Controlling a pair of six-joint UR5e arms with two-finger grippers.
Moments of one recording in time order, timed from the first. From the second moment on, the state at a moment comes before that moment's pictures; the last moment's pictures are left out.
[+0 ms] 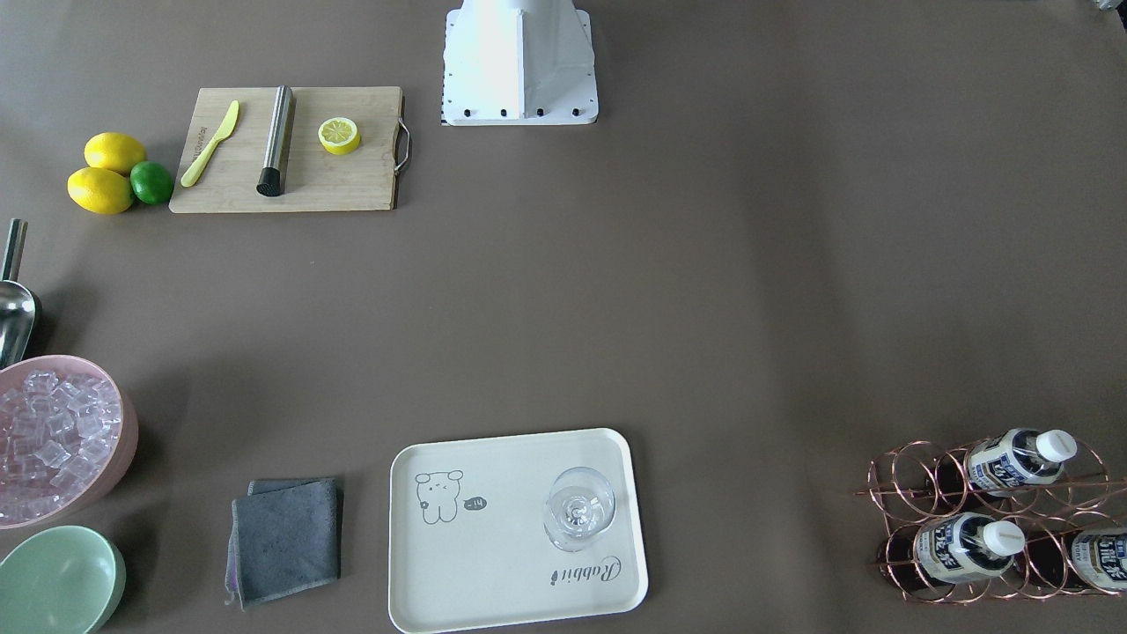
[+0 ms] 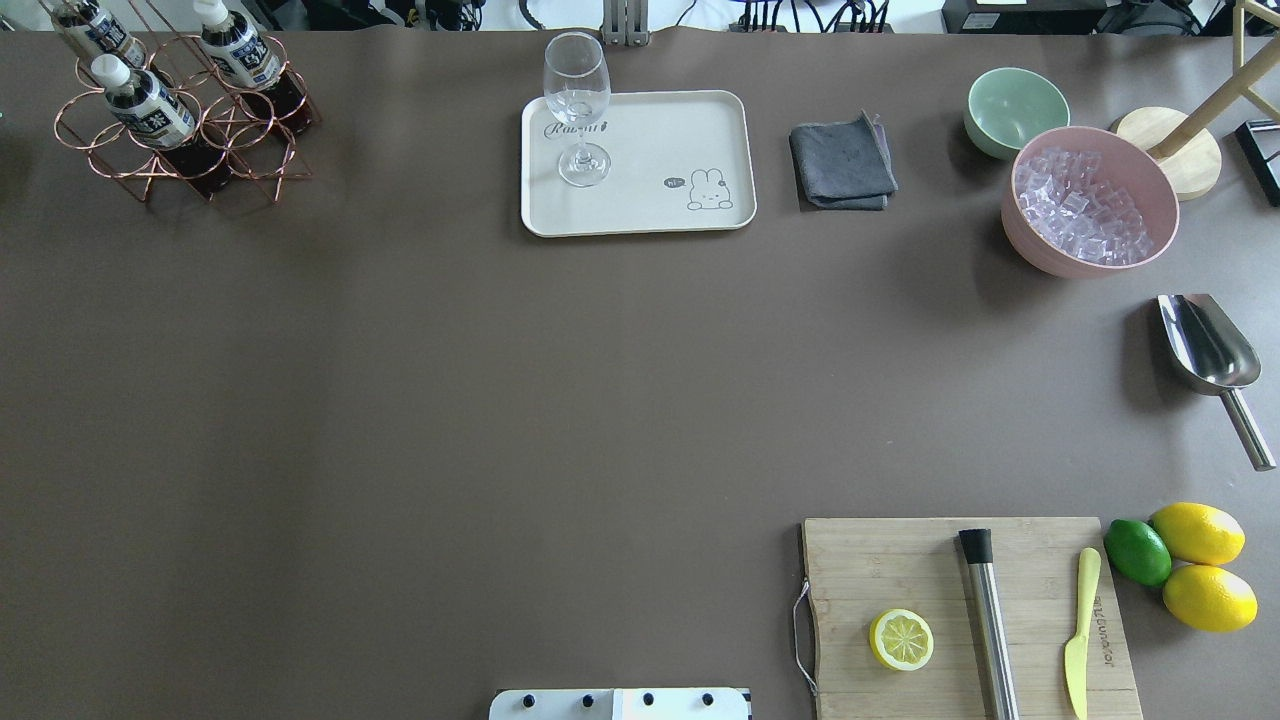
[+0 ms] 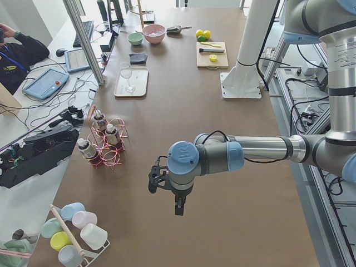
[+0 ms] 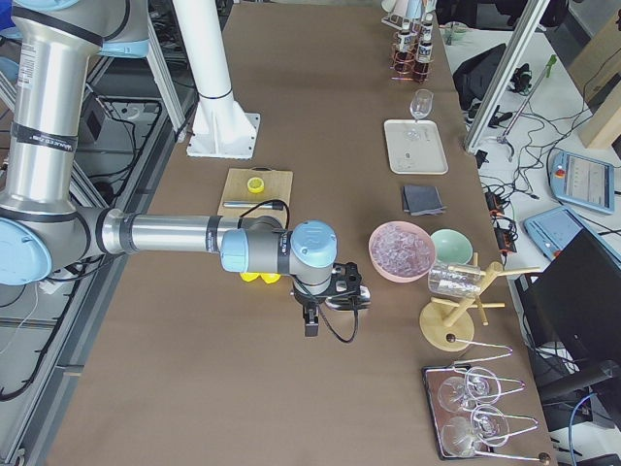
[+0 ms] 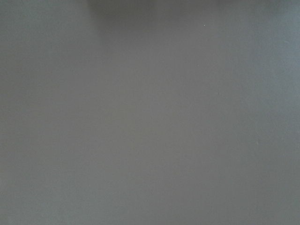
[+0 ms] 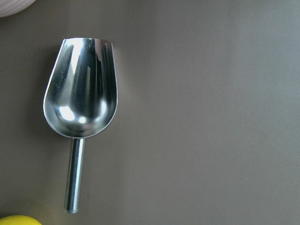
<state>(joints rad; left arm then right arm) -1.75 -1.37 -1.80 -1.41 -2.35 0.29 1.54 -1.80 1.81 -1.58 2.34 -0.08</state>
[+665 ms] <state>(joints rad) -1.75 -1.41 -1.79 -1.40 -2.35 0.29 1.54 -1.80 1.81 -1.58 2.34 -0.08</state>
